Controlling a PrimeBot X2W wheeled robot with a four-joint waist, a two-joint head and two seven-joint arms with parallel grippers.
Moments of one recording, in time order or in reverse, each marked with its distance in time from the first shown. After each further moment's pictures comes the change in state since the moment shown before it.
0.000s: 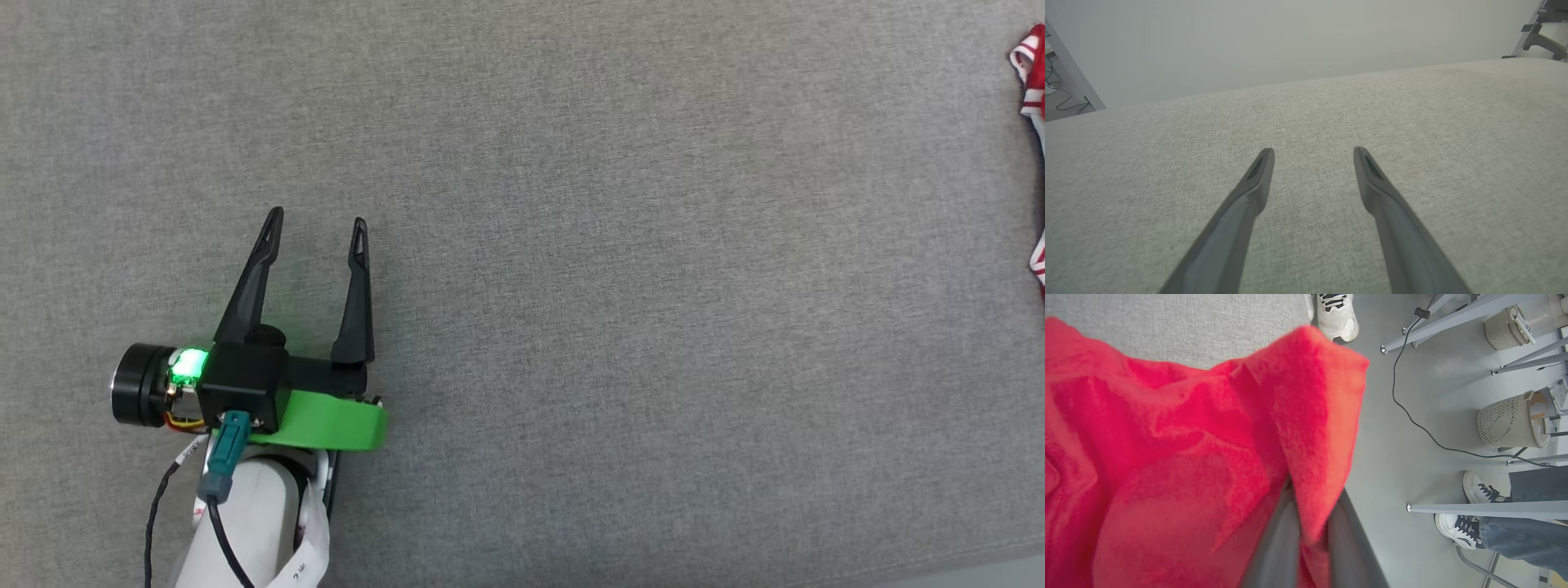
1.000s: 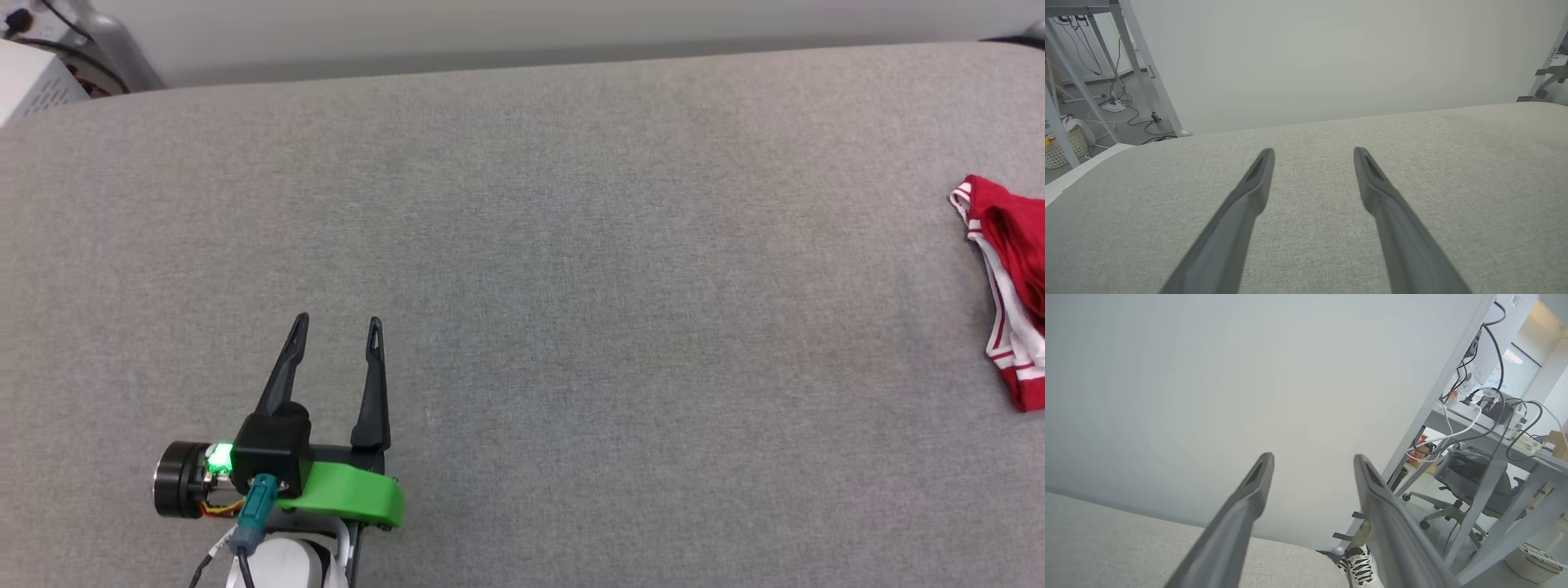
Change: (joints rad) left arm 0.139 -0.045 -0.004 0.073 -0.037 0.029 0.000; right arm 0.209 0.325 -0.350 -0.363 -0.352 0.000 -0.598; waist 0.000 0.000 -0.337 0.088
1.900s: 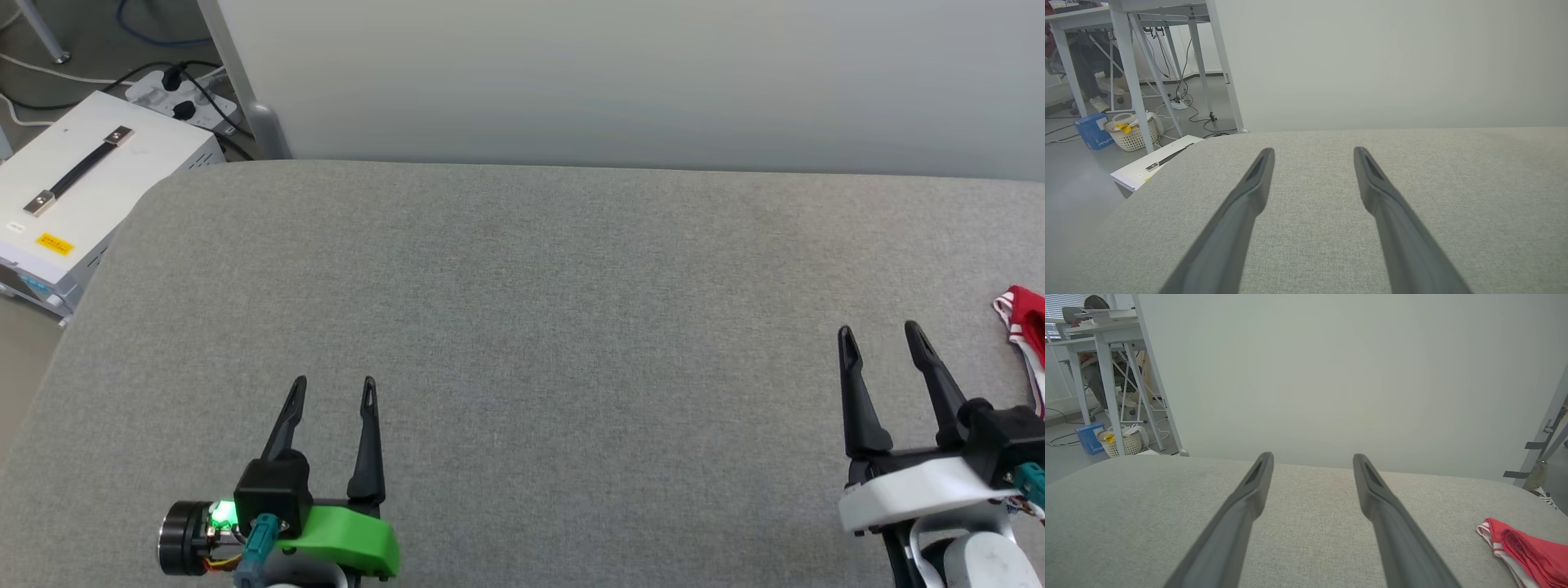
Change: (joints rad) left arm 0.083 -0.017 0.029 0.054 -0.005 -0.002 0.000; right arm 0.634 0.443 0.017 -0.355 0.018 0.000 -0.004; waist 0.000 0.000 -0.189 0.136
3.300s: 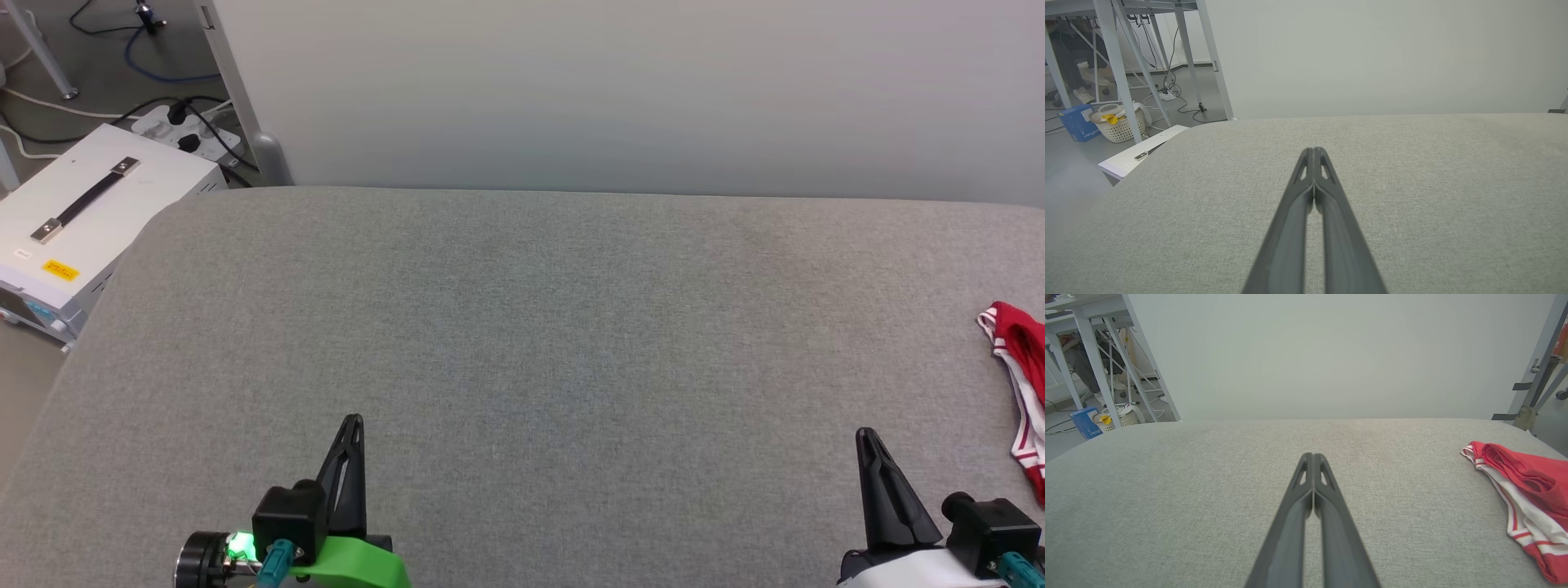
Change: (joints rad) left arm 0.061 -0.009 -0.020 0.013 -0.003 -0.018 0.019; right arm 0.205 0.042 -0.006 -0.030 0.009 0.000 0.015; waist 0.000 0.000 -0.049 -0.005
